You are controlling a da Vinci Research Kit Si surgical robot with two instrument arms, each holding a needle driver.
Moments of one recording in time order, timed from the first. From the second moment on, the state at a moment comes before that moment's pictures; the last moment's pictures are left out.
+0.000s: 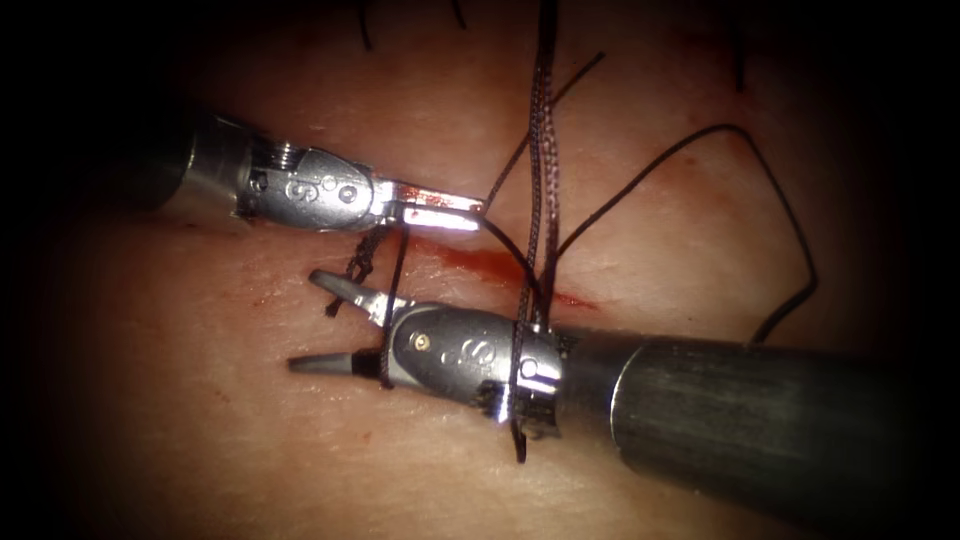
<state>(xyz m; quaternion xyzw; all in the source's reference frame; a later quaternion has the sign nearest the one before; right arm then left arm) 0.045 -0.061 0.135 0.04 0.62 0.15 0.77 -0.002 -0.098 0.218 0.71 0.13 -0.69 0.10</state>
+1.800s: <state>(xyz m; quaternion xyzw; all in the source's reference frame) 0.038 -0.061 0.134 -0.12 0.63 0.26 0.72 0.003 -0.103 0.215 0.74 0.10 -0.66 0.07</state>
